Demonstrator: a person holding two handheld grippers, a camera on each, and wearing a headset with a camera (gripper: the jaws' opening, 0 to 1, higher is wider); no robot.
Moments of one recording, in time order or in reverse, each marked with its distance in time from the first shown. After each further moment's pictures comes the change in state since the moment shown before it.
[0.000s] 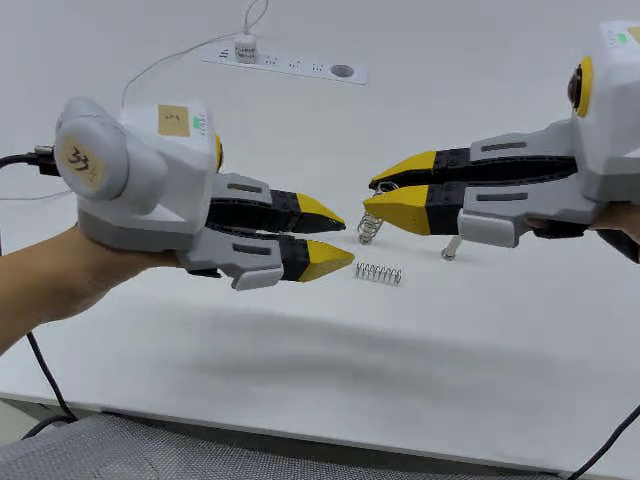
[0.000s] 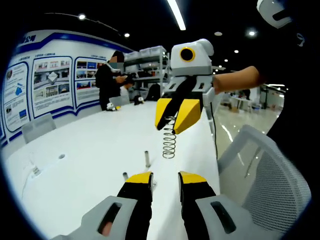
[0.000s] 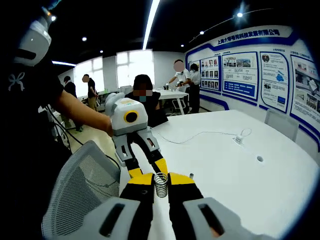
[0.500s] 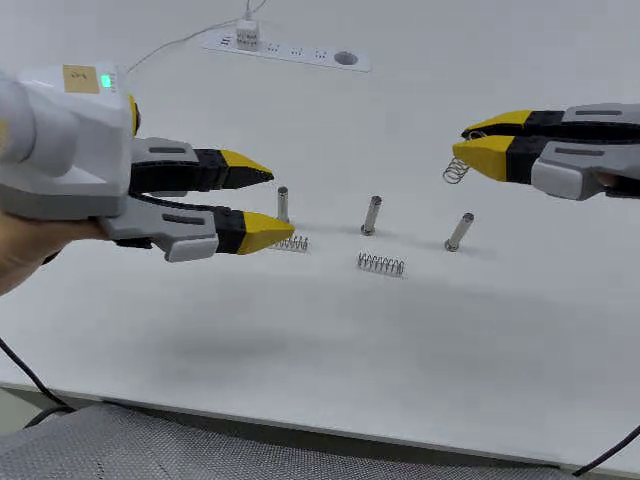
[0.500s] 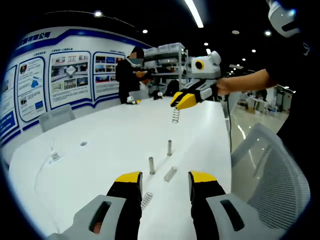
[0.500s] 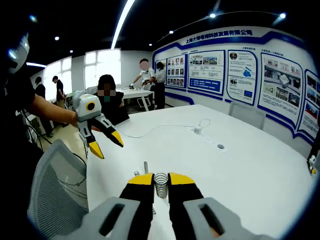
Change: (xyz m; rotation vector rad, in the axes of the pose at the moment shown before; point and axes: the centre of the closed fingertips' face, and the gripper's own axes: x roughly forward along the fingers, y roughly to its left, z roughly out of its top) left arm -0.044 0.036 -0.017 -0.061 0.039 0.146; right arm -0.053 -0.090 -0.027 0.071 0.020 -0.327
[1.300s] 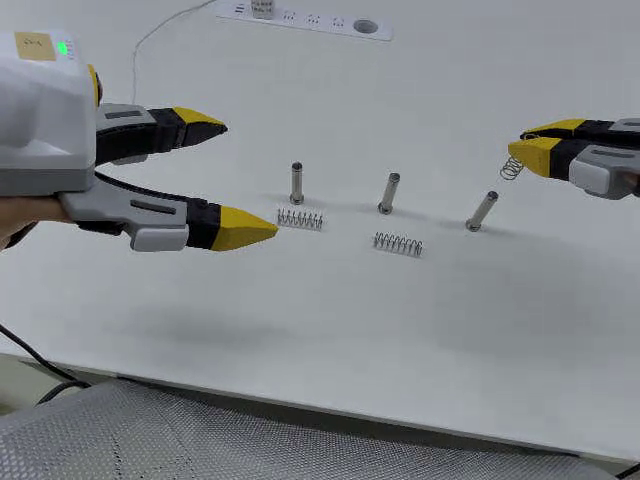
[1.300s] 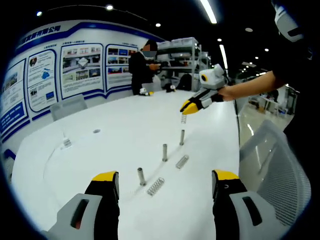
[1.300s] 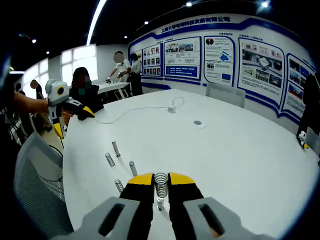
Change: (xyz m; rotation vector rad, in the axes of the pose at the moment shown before) left arm -0.016 0.019 -0.018 -0.045 0.058 0.094; right arm 0.014 -0.053 -0.071 0.100 0.085 -0.131
